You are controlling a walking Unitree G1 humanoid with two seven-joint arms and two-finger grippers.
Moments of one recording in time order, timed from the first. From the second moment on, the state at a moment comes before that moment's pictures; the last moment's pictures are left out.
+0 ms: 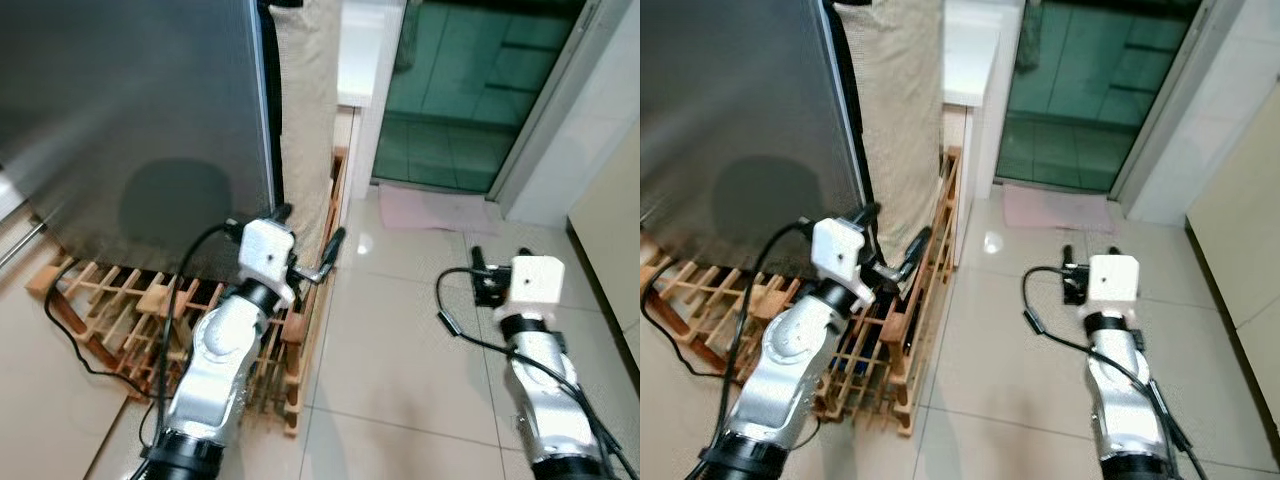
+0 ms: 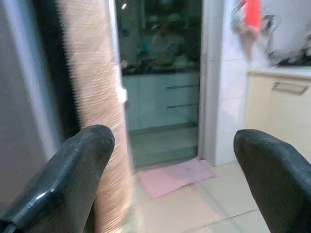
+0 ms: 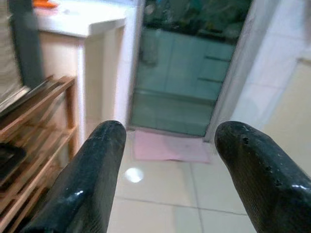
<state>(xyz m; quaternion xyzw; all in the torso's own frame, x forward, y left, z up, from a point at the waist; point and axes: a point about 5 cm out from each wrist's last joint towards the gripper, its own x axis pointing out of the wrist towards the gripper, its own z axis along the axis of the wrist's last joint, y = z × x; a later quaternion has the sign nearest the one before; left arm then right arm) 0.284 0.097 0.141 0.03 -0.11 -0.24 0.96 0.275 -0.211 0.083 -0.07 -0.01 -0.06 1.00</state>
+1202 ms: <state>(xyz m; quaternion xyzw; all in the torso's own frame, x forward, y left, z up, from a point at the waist) 0.292 0.096 0.139 0.01 -0.05 -0.23 0.97 0.279 -0.201 0.082 -0.06 -0.01 -0.04 1.00</state>
